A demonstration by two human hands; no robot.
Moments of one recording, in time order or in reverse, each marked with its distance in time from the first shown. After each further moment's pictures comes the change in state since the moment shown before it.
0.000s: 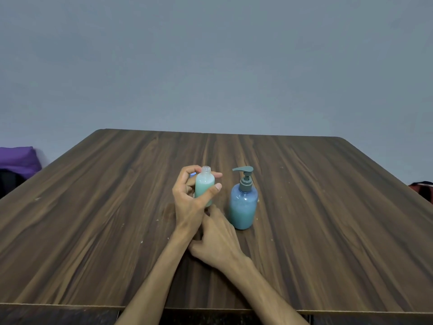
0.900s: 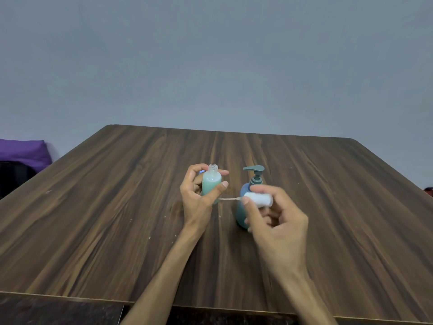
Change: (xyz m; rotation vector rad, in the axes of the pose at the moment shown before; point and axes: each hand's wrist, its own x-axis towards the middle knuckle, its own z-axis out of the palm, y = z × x) left_hand 0.000 -0.002 -0.001 -0.003 0.064 -0.022; right_hand -0.038 -0.014 -0.090 0.593 0.622 0.089
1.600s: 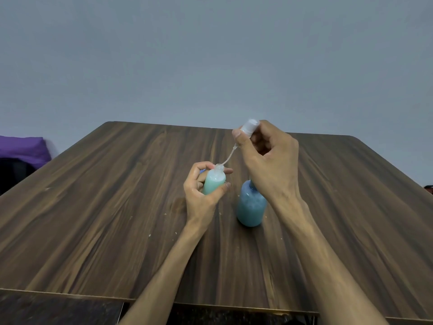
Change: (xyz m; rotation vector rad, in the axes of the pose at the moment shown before) left_hand 0.000 -0.008 0.001 0.011 -0.034 0.050; right_hand 0.097 -0.030 0.035 -0.108 -0.058 -0.190
